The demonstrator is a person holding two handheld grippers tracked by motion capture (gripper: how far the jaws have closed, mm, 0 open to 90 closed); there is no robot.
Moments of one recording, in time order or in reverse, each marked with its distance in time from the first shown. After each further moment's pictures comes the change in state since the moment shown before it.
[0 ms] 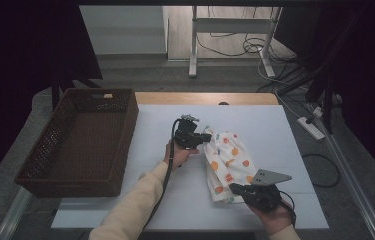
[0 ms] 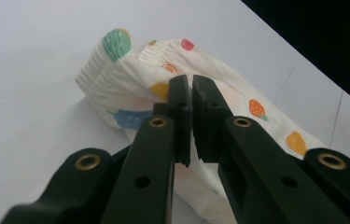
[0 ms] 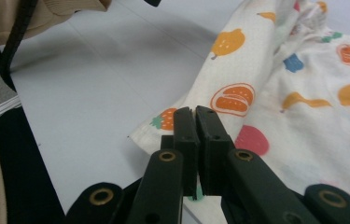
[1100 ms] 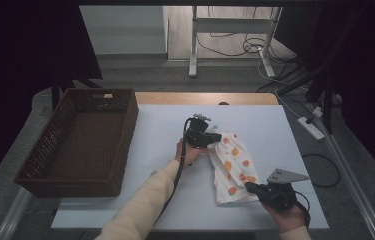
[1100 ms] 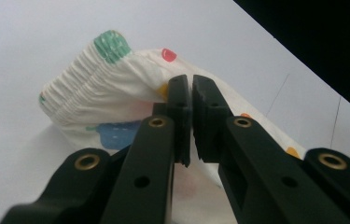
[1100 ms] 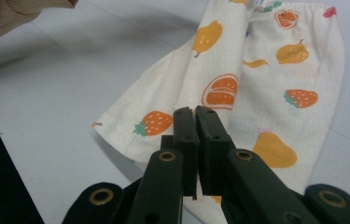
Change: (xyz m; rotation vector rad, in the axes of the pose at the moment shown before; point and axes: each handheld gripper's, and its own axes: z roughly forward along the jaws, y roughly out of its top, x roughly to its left) left arm -0.012 0.013 0.028 0.018 -0.020 0.003; right arm -0.028 -0.020 -0.021 0.011 -0.081 0.095
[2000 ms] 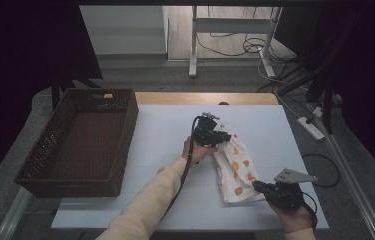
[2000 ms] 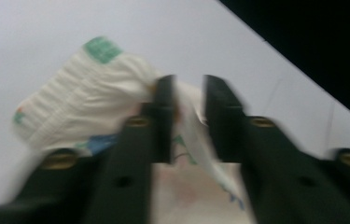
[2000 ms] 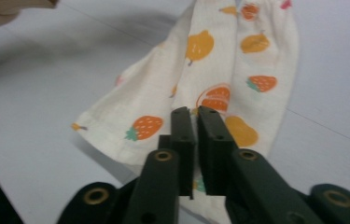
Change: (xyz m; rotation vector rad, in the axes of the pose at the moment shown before) left arm -0.013 0.015 0.016 0.006 -0.033 0.057; right arm -0.009 -0.005 -0.013 0.004 -0.084 0.037
